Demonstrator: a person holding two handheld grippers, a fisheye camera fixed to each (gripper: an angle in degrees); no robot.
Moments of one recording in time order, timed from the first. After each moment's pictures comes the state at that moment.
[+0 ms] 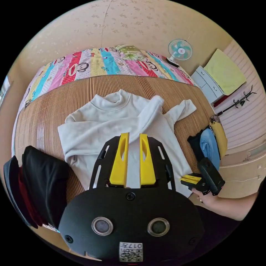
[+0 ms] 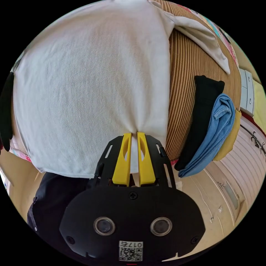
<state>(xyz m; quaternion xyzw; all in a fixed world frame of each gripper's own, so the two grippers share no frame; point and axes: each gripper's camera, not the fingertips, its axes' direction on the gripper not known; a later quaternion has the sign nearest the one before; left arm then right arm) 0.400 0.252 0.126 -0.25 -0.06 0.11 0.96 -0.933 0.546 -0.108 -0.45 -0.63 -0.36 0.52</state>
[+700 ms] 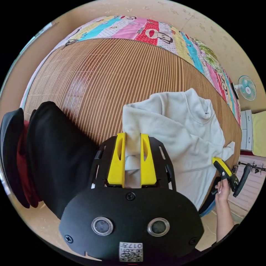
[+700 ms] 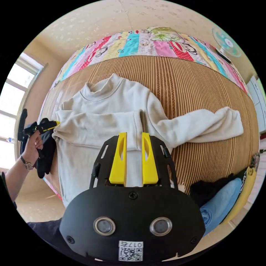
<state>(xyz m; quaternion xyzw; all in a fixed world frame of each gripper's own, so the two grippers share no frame) 0.151 0.210 0.180 -0.30 -0.24 -0.09 0.92 -0.981 0.444 -0.150 -0.27 -0.76 -0.21 0.55</state>
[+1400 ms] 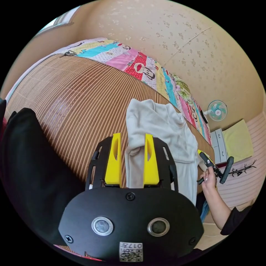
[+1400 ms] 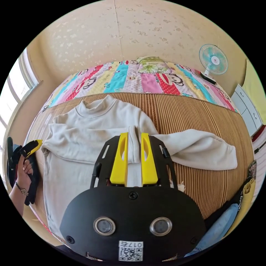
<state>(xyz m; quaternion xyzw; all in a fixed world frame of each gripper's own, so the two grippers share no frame) 0.052 0.217 0.152 -0.11 -0.09 -0.12 0.98 -0.943 0.416 -0.168 -0.19 -0.78 -0.02 0.59</state>
